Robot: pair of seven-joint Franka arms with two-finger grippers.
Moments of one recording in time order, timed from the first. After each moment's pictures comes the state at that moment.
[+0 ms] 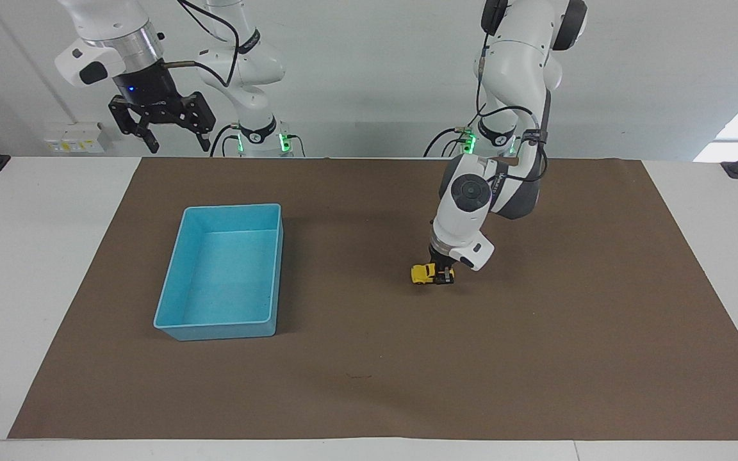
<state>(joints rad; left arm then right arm) -0.49 0.43 0.00 -1.76 -0.08 2.13 -2.03 0.10 -0.02 -0.07 -1.47 0.05 1.48 0.07</state>
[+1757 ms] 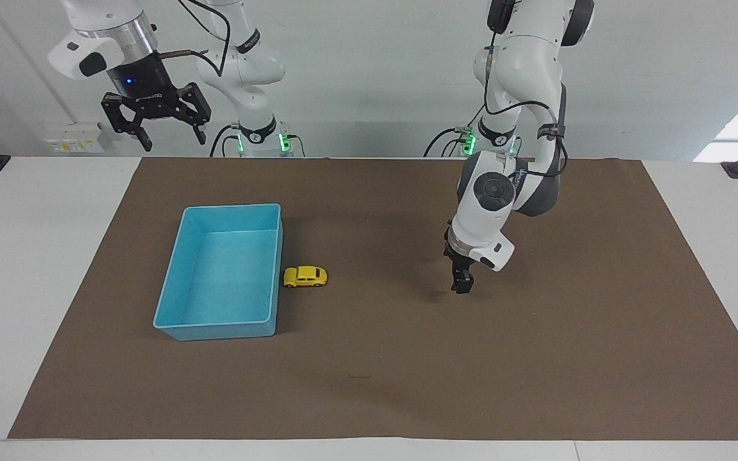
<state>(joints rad) -0.45 0.40 0.01 -1.76 -0.08 2.11 -1.96 0.09 -0.04 -0.07 -1.47 0.05 1.49 -0.17</state>
